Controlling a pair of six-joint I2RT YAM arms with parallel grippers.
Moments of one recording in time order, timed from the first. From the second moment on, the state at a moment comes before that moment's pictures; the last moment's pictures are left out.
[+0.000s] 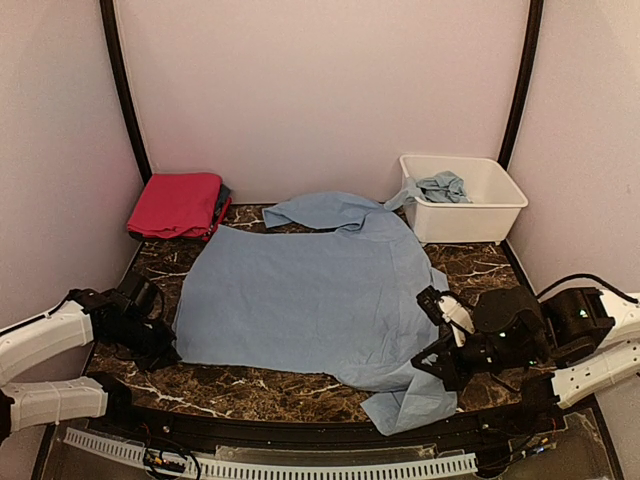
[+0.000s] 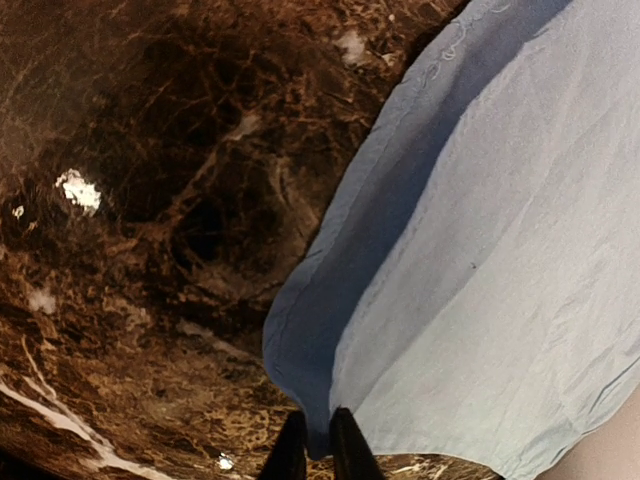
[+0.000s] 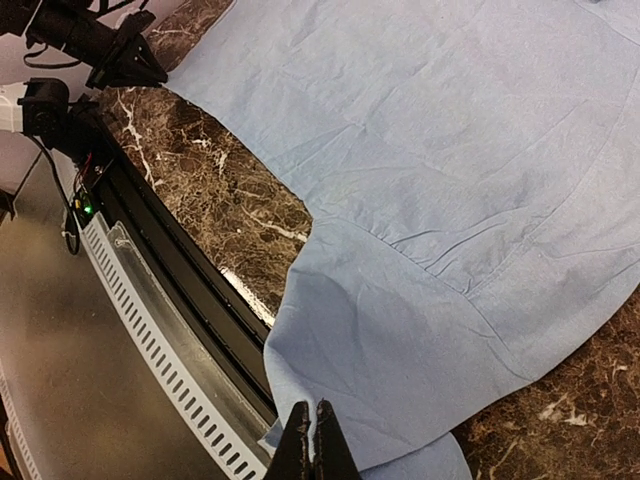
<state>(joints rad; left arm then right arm) -0.34 0.90 0.45 -0.82 0.14 -1.21 1.43 0.84 0.75 -0.69 0.23 0.65</state>
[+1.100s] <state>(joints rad) -0.38 0.96 0.68 -0.78 0.05 -1.09 1.18 0.73 0.83 -0.82 0.40 0.63</state>
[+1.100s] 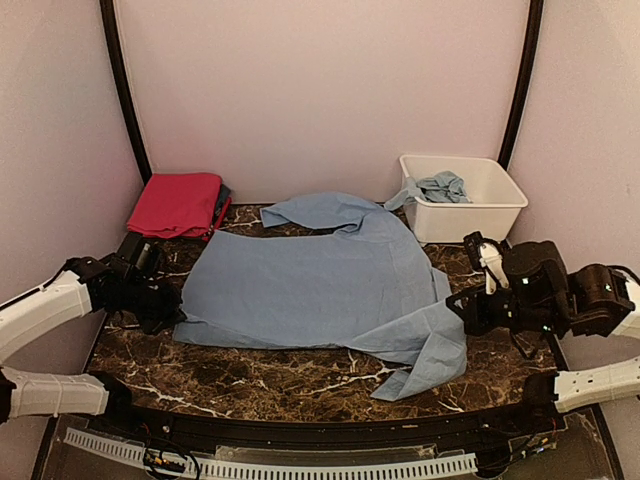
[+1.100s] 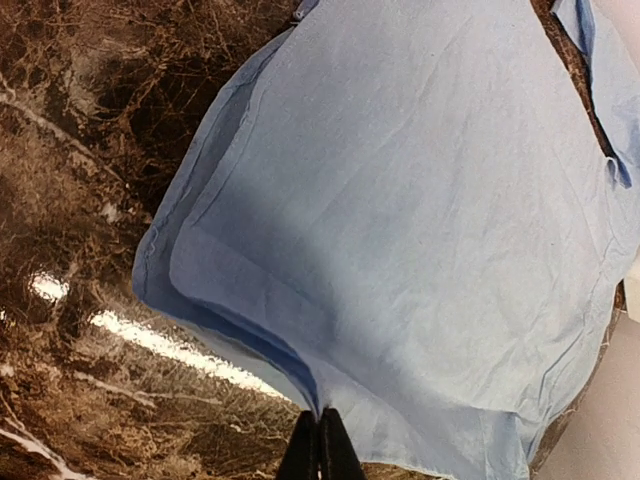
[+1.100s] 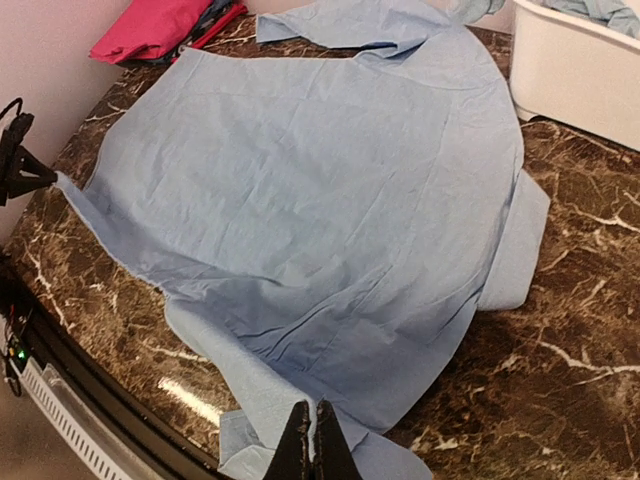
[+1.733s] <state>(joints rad) -0.35 1.35 0.84 -0.57 -0.08 -0.98 0.63 1.22 0.94 -0.41 0.13 0.23</state>
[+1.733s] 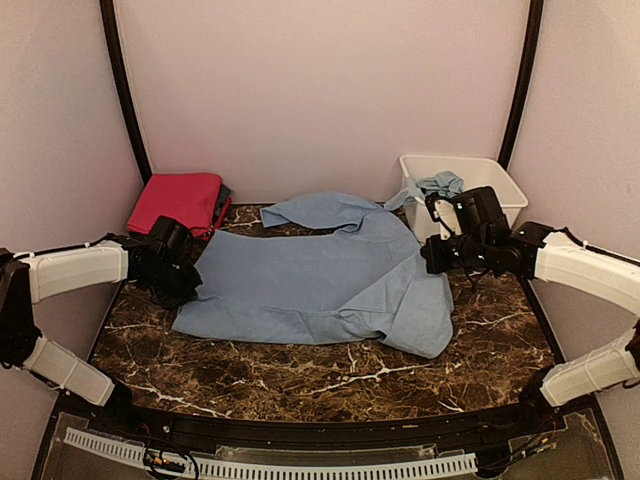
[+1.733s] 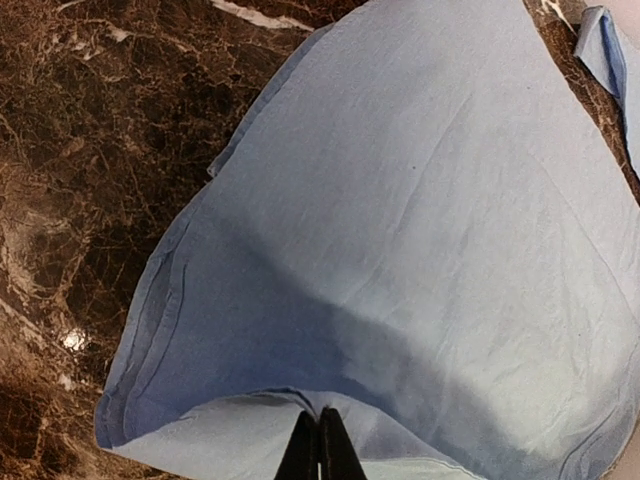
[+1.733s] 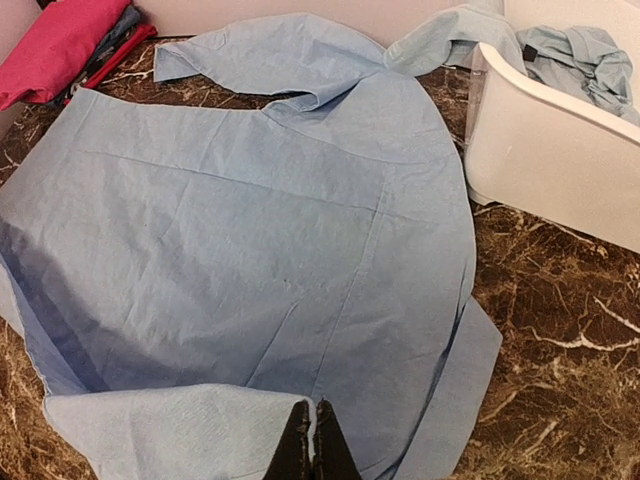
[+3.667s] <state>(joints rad) -0.65 1.24 0.76 -0.06 0.09 -0.48 0.62 1.08 0.52 -0.39 -0.31 0.60</state>
